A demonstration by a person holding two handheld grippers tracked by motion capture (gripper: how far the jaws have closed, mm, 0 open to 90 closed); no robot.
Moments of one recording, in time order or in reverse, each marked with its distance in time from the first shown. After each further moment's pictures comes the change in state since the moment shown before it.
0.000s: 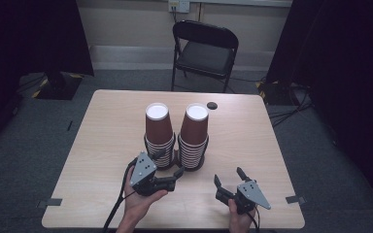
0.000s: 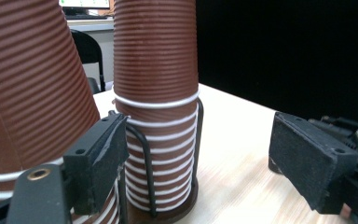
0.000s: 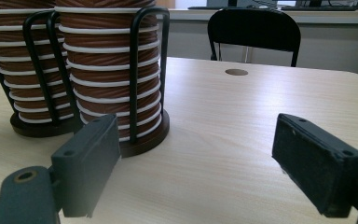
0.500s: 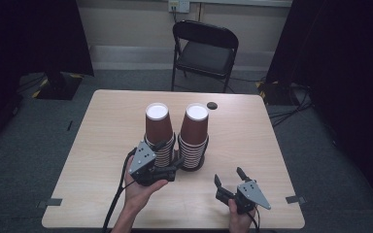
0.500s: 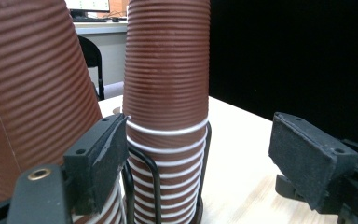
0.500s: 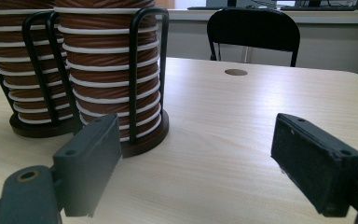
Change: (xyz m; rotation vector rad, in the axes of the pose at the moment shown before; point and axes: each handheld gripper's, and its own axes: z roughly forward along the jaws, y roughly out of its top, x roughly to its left) left arm 0.011 0.018 0.009 -0.013 0.001 -0.019; right arm 0.000 0.000 0.000 0.000 -0.002 0.002
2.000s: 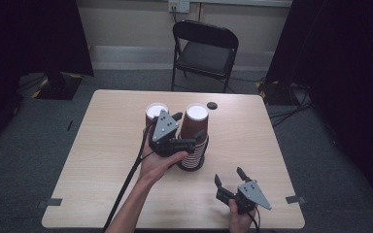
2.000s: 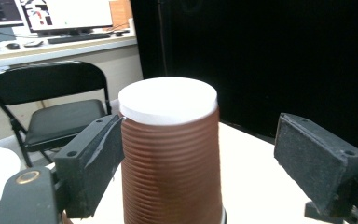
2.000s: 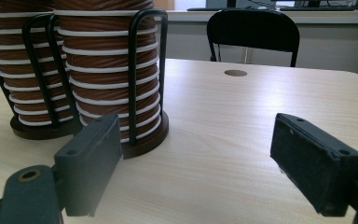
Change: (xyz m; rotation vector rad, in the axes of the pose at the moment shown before) left arm -0.002 0.071 0.054 0.000 0.029 0.069; right arm -0.001 0.000 -0.001 -0.004 0.002 0.010
